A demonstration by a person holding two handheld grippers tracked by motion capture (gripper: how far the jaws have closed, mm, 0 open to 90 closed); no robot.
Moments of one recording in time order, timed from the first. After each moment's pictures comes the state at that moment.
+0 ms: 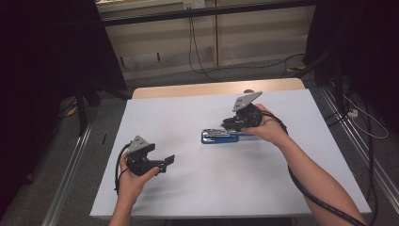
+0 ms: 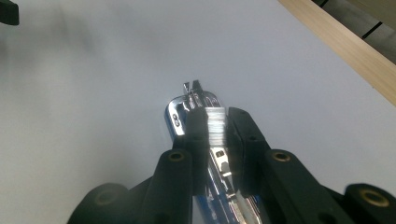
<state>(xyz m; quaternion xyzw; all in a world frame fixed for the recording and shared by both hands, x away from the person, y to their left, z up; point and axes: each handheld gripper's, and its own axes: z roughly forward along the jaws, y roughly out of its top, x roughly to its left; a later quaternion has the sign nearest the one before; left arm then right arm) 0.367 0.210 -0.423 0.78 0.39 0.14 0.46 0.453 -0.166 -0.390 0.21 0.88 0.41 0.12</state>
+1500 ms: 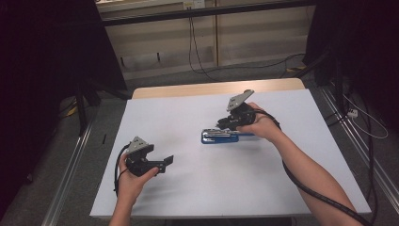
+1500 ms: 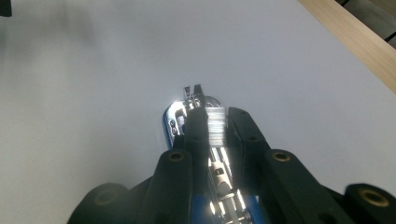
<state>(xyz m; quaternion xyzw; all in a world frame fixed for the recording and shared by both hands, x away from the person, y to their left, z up) 0.367 0.213 -0.426 0.78 0.40 0.15 0.46 0.472 -0.153 -0.401 0.19 0.89 0.41 0.10</state>
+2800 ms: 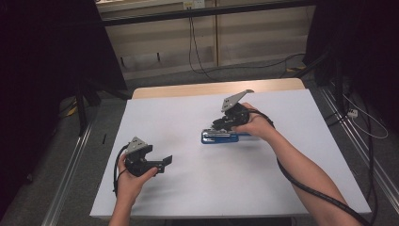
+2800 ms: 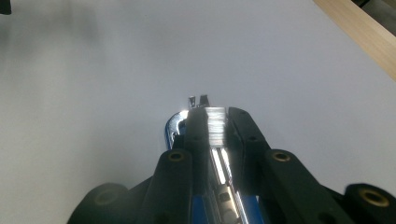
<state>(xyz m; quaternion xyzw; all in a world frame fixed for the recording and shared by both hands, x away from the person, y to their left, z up) 0.367 0.216 -0.427 0.78 0.40 0.15 0.45 0.482 -0.139 -0.410 0.16 0.89 0.42 0.09</state>
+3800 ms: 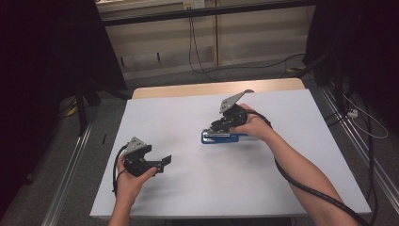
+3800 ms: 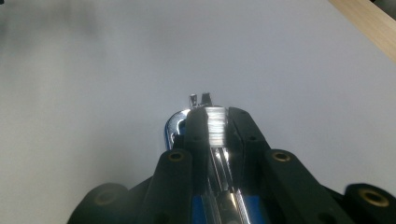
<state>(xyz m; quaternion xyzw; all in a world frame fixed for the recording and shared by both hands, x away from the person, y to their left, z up) 0.366 0.218 -0.427 0.78 0.41 0.15 0.46 0.487 -0.134 -0.419 0.16 0.89 0.41 0.08</state>
